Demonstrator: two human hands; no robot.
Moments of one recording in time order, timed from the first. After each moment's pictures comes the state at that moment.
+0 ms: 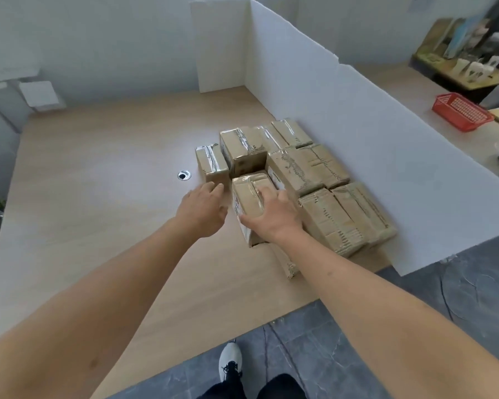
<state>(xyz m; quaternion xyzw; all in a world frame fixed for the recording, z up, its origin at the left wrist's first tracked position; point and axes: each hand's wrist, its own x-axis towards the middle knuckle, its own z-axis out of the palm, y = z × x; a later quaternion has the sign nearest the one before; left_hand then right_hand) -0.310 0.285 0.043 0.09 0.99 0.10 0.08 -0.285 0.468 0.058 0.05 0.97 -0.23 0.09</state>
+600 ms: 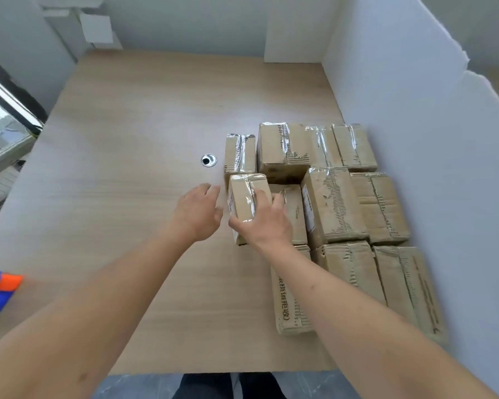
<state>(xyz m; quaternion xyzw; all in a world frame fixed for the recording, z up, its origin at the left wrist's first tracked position) -0.400 0.292 -0.033 -0.11 0.98 0.13 0.11 -0.431 0.459 -0.035 -0.07 0.96 -0.25 0.14</state>
